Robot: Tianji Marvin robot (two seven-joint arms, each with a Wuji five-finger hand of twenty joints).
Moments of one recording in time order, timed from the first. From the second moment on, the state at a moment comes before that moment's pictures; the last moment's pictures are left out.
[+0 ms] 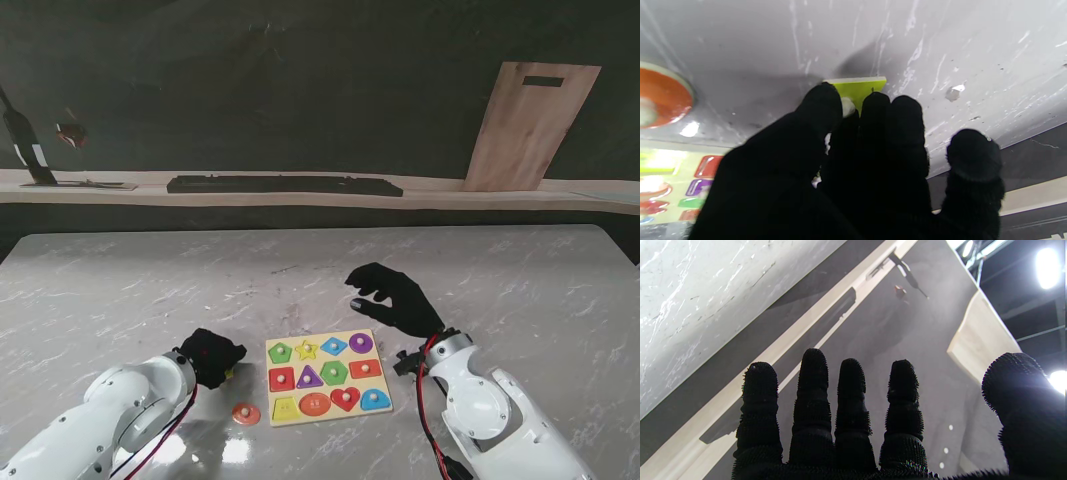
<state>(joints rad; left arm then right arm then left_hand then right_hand) 1.48 -0.98 -1.05 -1.57 1.33 -0.13 -0.27 -1.52 -1.16 1.21 -1.52 -0.31 -0.37 -0.13 0.91 -0.56 0.77 -0.23 0.55 0.20 1.17 0.45 0.97 0.15 0.78 0.74 0.95 0.12 1.07 0.81 0.63 0.53 1.55 0.70 0.18 -0.48 0.79 -0.11 0.41 -0.21 0.85 0.55 0.57 0.02 0.81 0.40 0.67 0.08 0.57 0.54 0.31 0.30 1.00 0.48</state>
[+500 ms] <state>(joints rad) 1.41 -1.00 -0.95 -1.50 1.21 0.10 -0.23 -1.52 -1.16 1.22 -1.52 -0.30 -0.36 -0.13 0.88 -0.33 0.57 -0.23 0.72 0.20 1.20 0.44 1.06 0.18 0.86 0.66 1.06 0.16 1.16 0.75 0.76 0.53 1.66 0.70 0.18 -0.48 0.79 -0.11 0.42 -0.21 0.85 0.55 0.59 0.02 0.81 0.40 0.67 0.08 0.57 0.54 0.31 0.30 1.00 0.48</state>
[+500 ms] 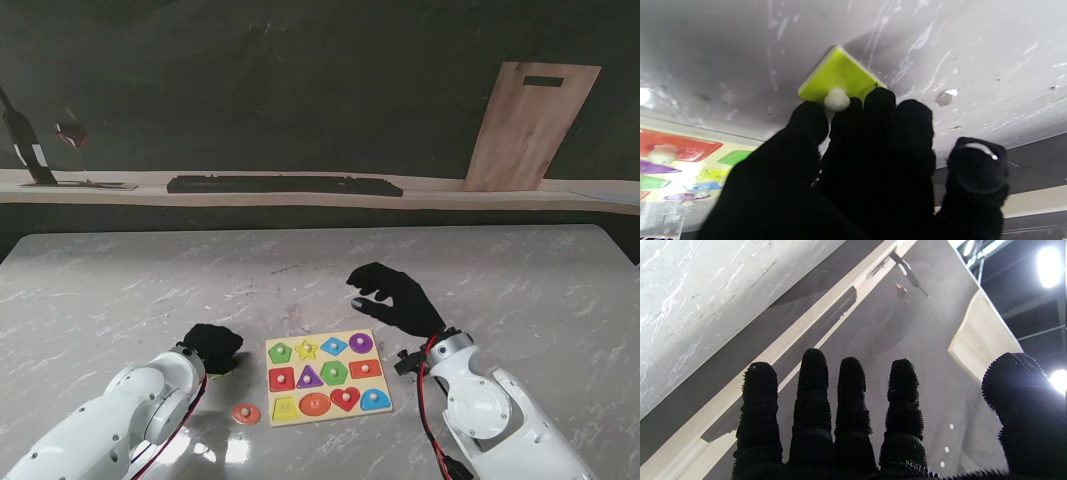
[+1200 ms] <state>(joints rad) 1.45 -1.04 -0.97 -1.49 1.06 0.26 -0.11 -1.52 -1.16 1.21 -1.52 -0.30 -0.36 -0.13 0.81 -0.17 0.30 -0.16 0.73 0.22 1.05 0.47 1.03 0.21 0.86 0.66 1.02 0.20 1.16 0.74 0.70 0.53 1.66 0.70 0.18 -0.48 0.79 -0.11 0.43 -0.21 0.85 0.55 0.60 0.02 0.81 0.40 0.69 0.08 0.57 0.54 0.31 0.30 1.00 0.48</state>
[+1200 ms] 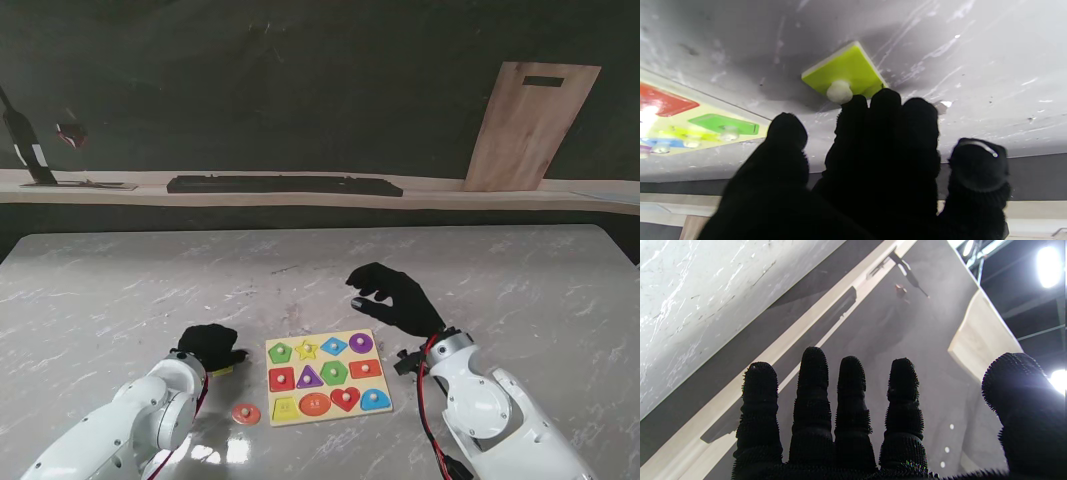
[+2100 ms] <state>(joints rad) 1.53 -1.04 -1.10 -1.55 0.99 0.24 -0.19 -1.52 -1.16 1.21 -1.52 -0.30 -0.36 -0.13 1.22 -0.04 -0.18 -0.15 0.63 0.22 0.75 0.40 0.74 0.28 0.64 0.57 0.68 0.26 0.95 0.79 0.35 0.53 1.36 0.73 0.18 -0.48 0.79 -0.11 0.43 -0.21 0.85 0.55 0.60 0.02 0.81 0.40 0.71 0.08 0.58 0.55 0.31 0.30 1.00 0.48</state>
